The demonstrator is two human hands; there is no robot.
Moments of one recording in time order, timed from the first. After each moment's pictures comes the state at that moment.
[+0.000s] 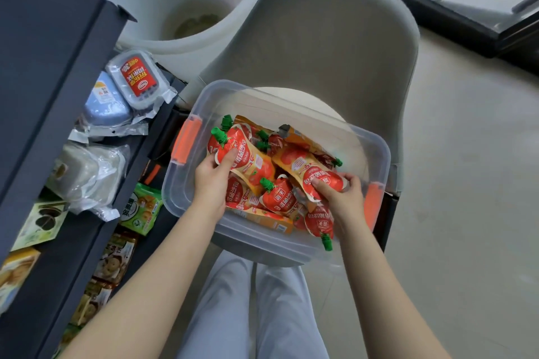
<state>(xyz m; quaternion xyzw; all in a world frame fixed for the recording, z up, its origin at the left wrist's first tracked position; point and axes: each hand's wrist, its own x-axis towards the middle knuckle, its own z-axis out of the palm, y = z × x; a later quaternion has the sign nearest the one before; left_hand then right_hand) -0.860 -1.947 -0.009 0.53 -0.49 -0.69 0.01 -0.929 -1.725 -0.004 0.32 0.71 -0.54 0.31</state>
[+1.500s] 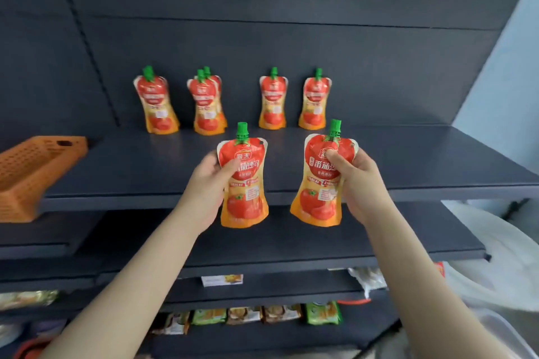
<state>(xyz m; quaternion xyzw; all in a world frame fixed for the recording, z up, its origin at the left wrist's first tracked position) -0.253 -2.004 0.458 0.44 -0.46 -0.53 0.56 -0.499 -2.005 0.470 -0.44 0.45 -0.60 0.50</state>
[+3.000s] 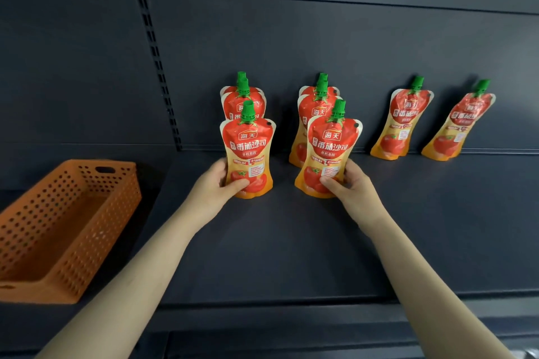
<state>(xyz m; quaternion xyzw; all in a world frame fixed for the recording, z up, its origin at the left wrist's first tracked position) 0.036 -2.246 0.394 0.51 -0.61 -0.43 0.43 -0.242 -2.246 0.396 -0.59 0.53 -0.48 0.38</state>
